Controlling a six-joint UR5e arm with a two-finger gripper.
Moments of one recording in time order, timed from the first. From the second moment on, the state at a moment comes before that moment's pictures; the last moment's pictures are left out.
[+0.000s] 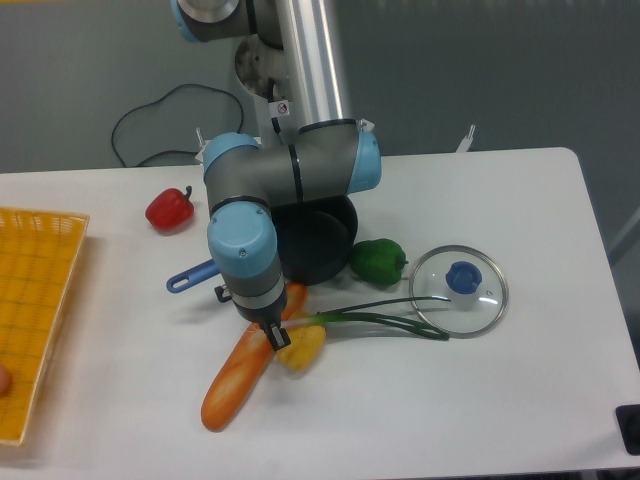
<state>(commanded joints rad) 2.26 -2.03 -1.60 -1.05 1.59 1.29</state>
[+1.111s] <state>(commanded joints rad) 2.44 -1.85 -1.54 -1.31 1.56 1.31</state>
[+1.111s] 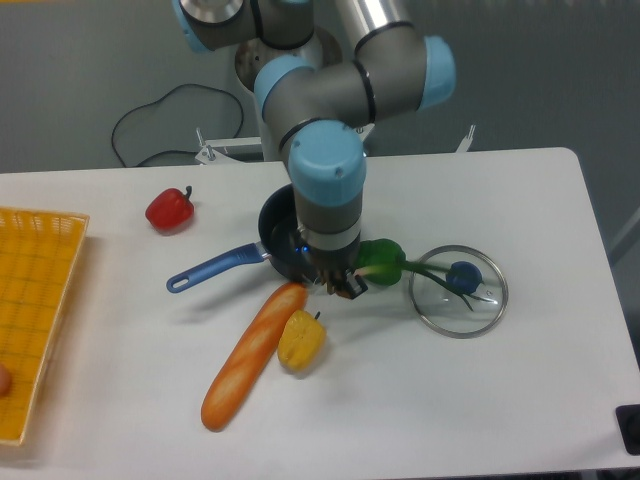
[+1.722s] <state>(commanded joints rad) 2.46 -1.82 -1.54 -1.33 1.52 1.36</state>
